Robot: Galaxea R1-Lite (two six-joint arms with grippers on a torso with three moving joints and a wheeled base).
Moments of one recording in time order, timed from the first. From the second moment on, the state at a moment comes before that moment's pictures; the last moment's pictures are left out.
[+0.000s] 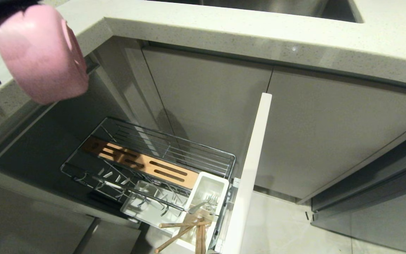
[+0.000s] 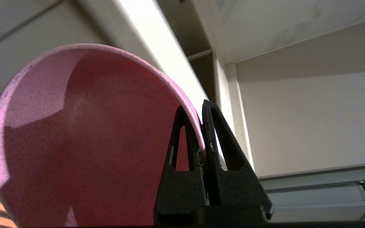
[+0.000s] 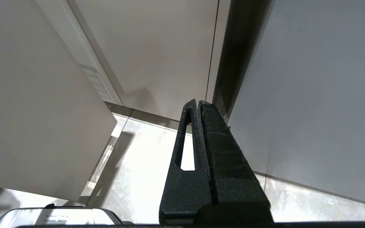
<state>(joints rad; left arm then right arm) -0.52 1.07 -1.07 -0.26 0.03 -0.87 0.00 0.00 0.00 -0.08 0.00 0.02</state>
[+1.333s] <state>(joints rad) -0.66 1.61 -0.69 -1.10 0.48 -0.97 0.00 0.00 0.00 -0.08 0.00 0.02</state>
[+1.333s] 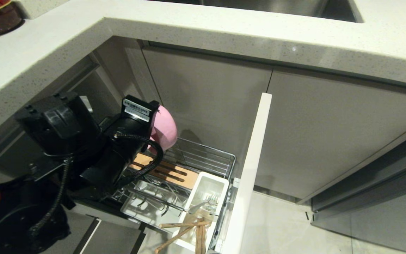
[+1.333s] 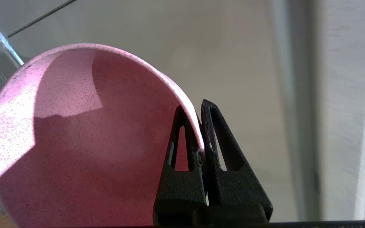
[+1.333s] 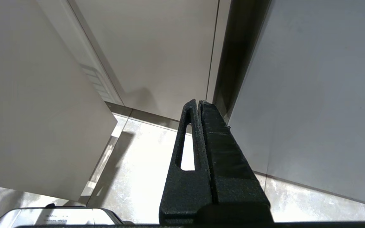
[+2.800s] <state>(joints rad) -0.70 1.92 -0.69 -1.45 0.45 -1.13 0.00 0.00 0.00 -0.08 0.00 0.02</state>
